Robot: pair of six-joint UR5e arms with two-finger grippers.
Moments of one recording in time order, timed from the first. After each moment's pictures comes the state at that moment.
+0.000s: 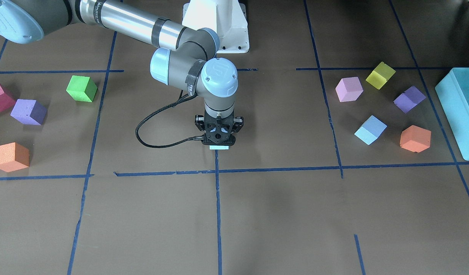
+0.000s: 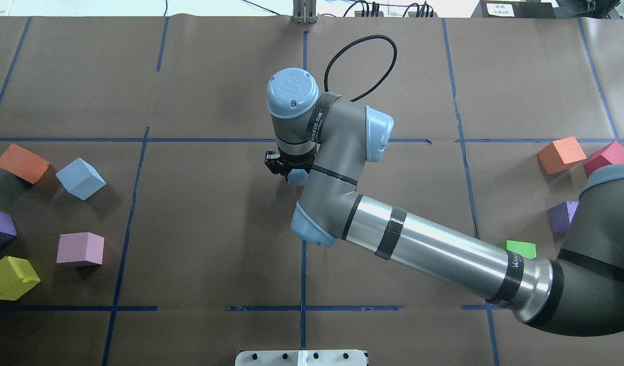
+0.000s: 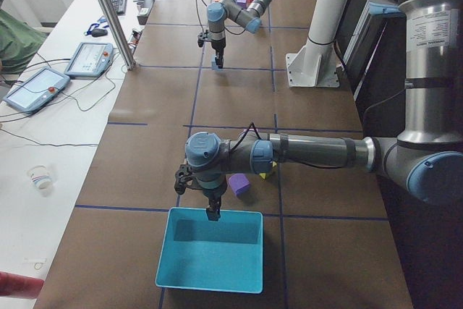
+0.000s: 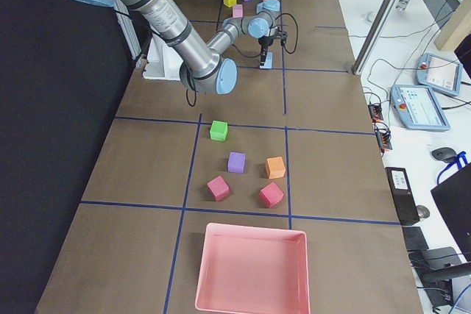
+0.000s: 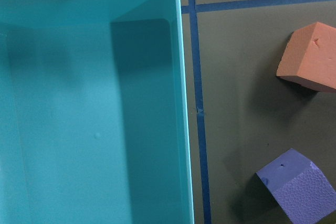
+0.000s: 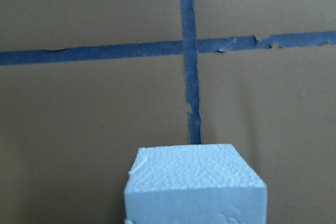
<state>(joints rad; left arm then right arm) -1.52 -1.47 -1.71 -1.48 -2.33 0.09 0.55 -0.59 1.21 -1.53 1.97 1.22</state>
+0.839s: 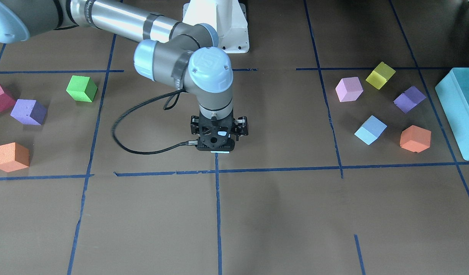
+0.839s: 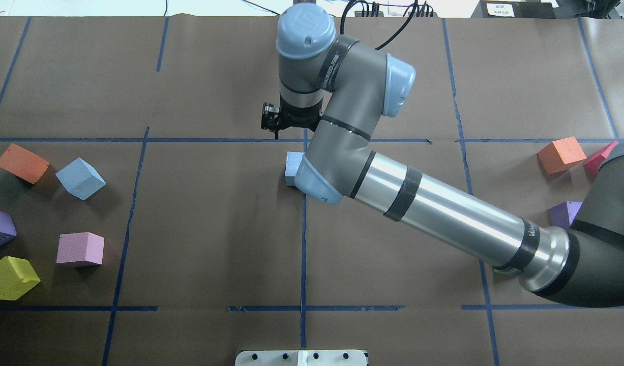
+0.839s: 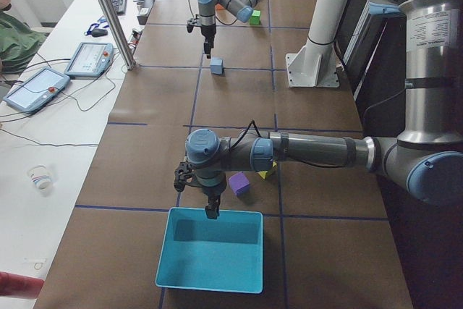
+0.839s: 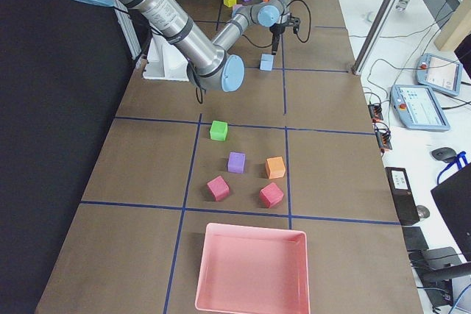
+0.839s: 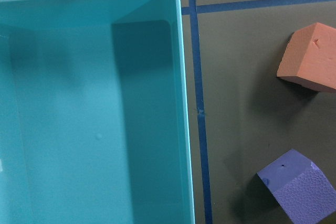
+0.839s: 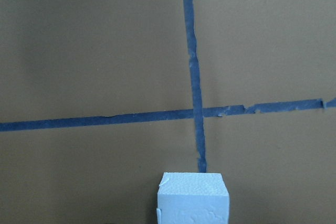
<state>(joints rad) -1.52 -1.46 -1.73 -1.49 -2.32 0.08 0.68 -0.57 1.31 -1.60 2.05 1.16</state>
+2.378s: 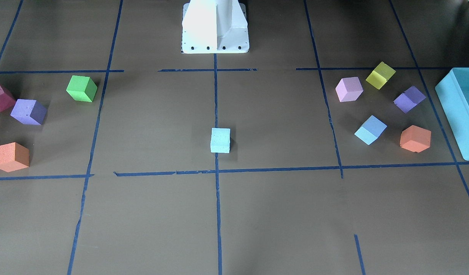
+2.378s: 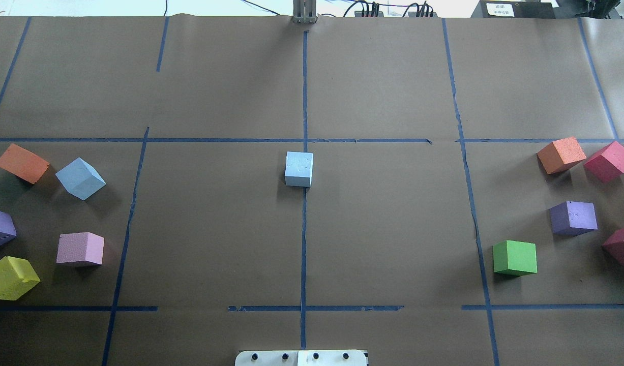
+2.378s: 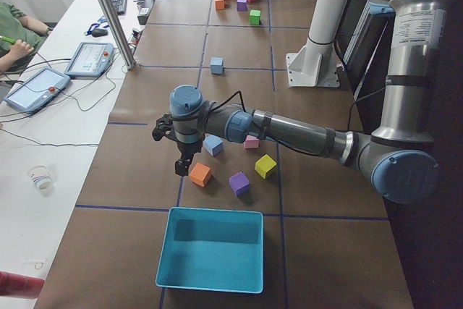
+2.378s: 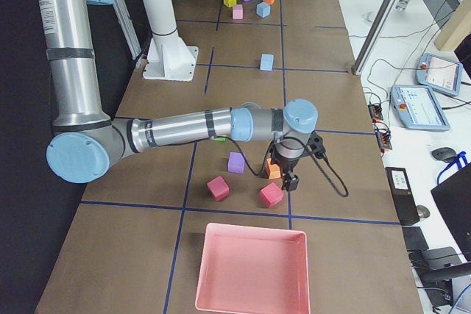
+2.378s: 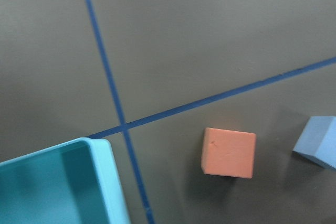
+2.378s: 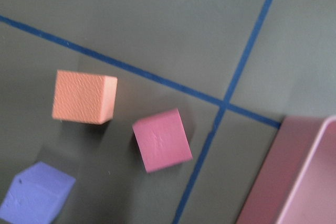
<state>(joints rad) -1.40 -1.60 -1.77 -1.65 -2.35 0.01 1.54 -1.54 1.70 -1.74 2.33 -0.34</state>
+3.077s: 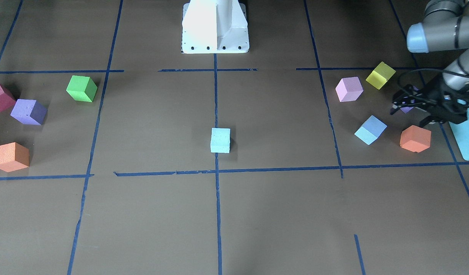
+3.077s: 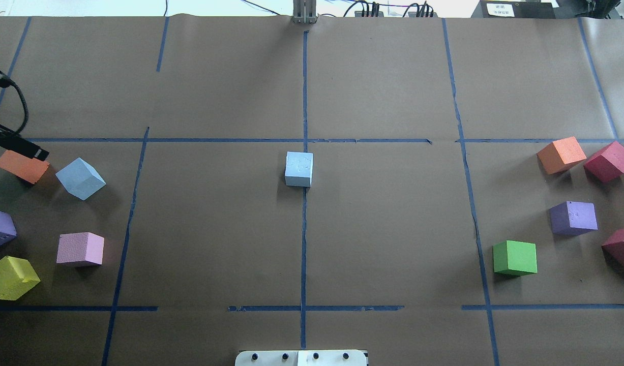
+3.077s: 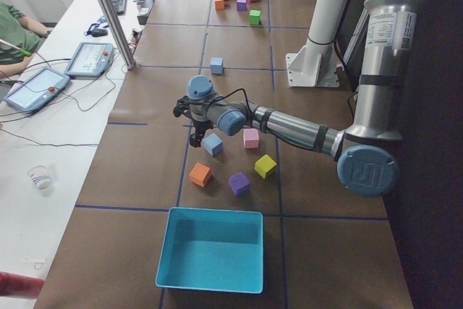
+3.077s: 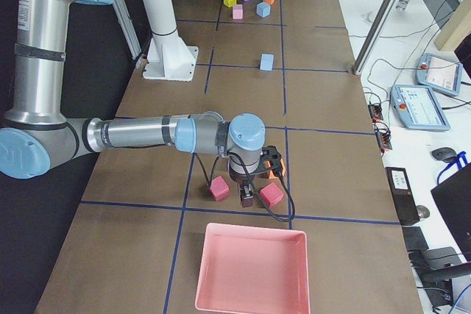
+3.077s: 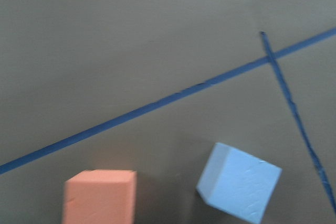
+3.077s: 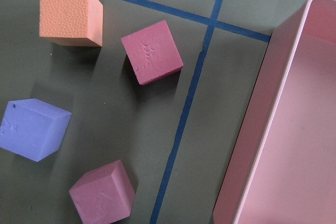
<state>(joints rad) -1.07 -1.63 -1.74 -1.96 -2.27 -0.26 1.58 -1.74 1.86 -1.73 2.33 -0.31</state>
